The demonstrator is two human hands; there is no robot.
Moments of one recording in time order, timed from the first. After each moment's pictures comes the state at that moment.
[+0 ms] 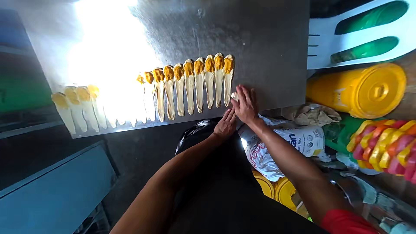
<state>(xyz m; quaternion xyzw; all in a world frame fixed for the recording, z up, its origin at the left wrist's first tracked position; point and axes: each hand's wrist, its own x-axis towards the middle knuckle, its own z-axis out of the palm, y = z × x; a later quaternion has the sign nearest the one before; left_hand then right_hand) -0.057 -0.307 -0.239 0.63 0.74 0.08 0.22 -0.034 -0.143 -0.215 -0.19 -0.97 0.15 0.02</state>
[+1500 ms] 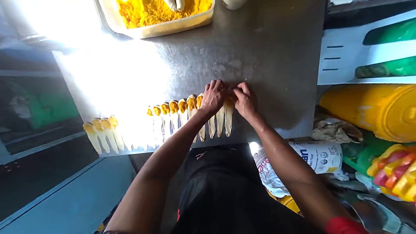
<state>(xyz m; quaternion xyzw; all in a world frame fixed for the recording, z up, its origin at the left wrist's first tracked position) -0.327 -0.174 -0.204 0.49 0.83 0.16 0.21 -0.193 -0.041 -0.197 -0.23 -0.93 0.30 -0.02</state>
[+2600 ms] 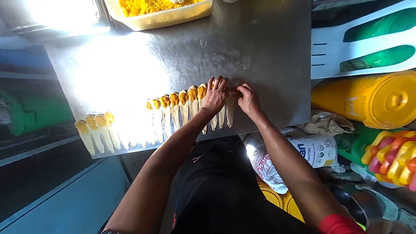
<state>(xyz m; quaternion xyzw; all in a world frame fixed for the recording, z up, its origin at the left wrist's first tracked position) -0.290 -0.206 -0.206 0.56 0.81 0.11 0.14 -0.159 -0.068 -0.203 -0.27 -0.90 0.33 0.01</state>
